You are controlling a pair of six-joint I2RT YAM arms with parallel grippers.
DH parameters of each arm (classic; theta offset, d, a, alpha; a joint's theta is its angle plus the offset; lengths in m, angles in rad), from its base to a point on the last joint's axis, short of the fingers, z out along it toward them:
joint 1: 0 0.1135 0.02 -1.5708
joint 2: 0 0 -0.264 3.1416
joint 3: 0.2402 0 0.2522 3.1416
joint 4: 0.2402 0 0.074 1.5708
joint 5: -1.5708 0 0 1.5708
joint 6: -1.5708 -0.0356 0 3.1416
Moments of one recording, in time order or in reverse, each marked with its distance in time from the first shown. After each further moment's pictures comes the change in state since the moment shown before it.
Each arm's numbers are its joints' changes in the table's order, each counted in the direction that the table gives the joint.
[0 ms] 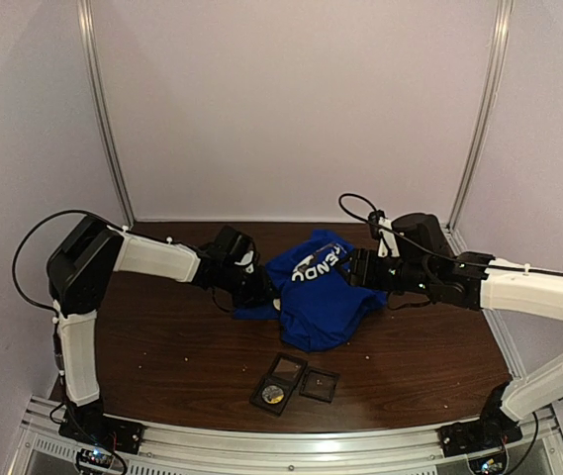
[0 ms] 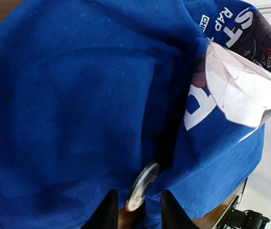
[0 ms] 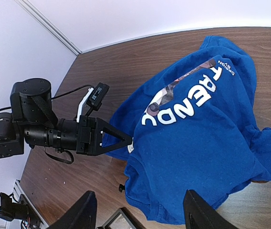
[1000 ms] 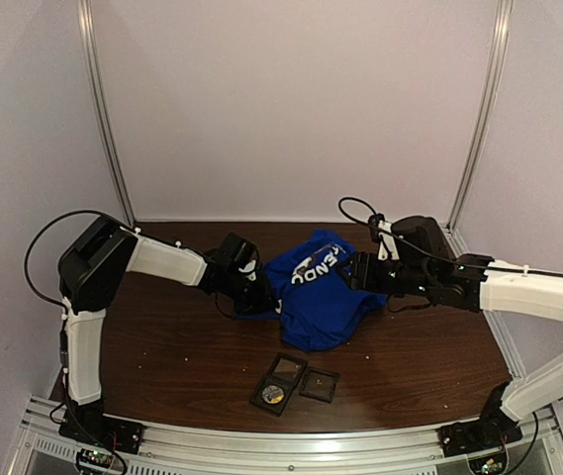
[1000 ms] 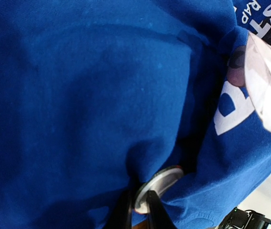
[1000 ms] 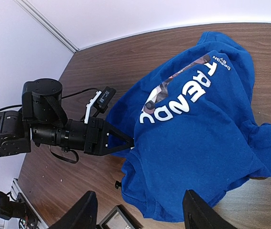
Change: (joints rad) left arm 0.002 0.077 0.026 0.006 -0.033 0.014; right arm 0.000 0.000 -0.014 0.002 -0.001 -0.002
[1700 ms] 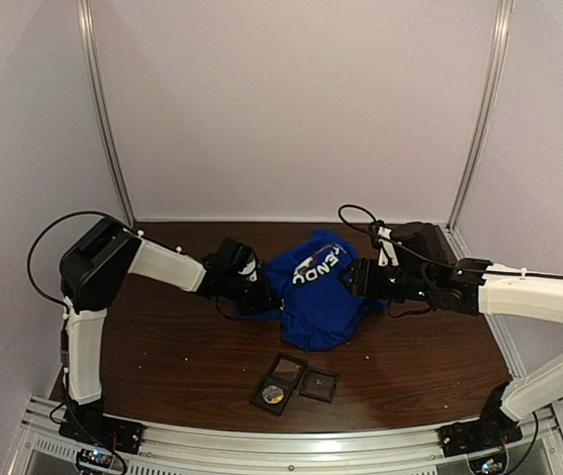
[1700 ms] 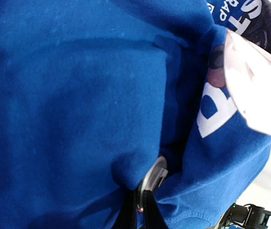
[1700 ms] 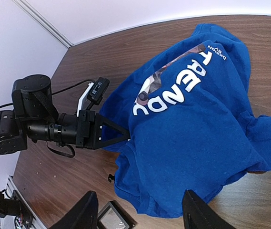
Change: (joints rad) left arm 0.004 0.014 -0.053 -0.161 -0.040 -0.024; right arm 0.000 0.000 -0.032 -0.002 -0.004 -0.003
